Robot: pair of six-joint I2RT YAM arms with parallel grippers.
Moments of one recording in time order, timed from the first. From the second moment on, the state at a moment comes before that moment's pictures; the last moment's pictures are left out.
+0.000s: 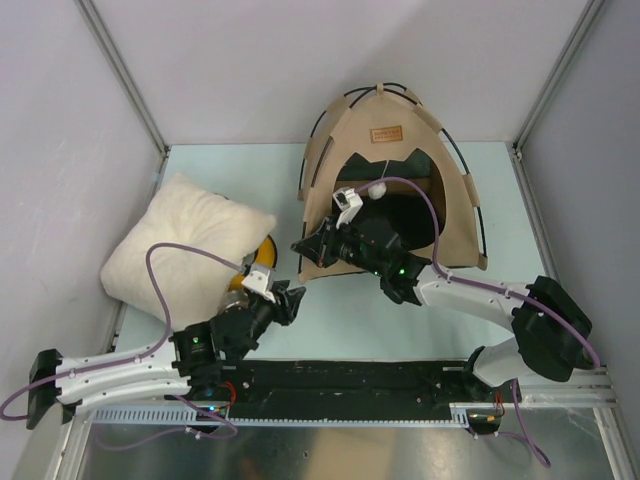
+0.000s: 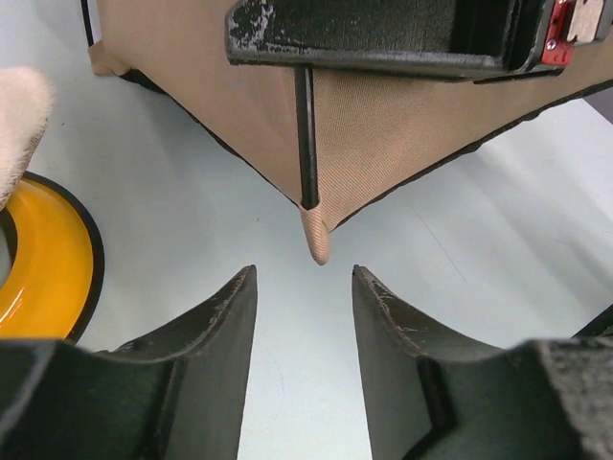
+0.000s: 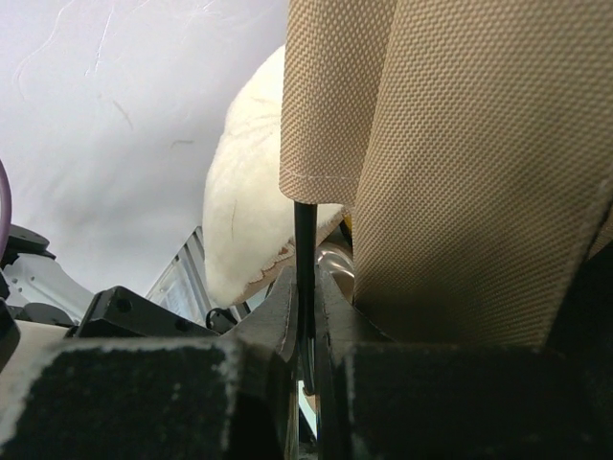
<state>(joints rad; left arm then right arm) -1.25 0.56 0.29 0.09 -0.69 -0.34 0.92 1.45 0.90 0.47 -0.12 0.69</state>
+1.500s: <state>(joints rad) -1.17 0.51 0.52 -0.10 -0.91 -0.27 1.07 1.49 0.78 0.28 0.20 0.48</state>
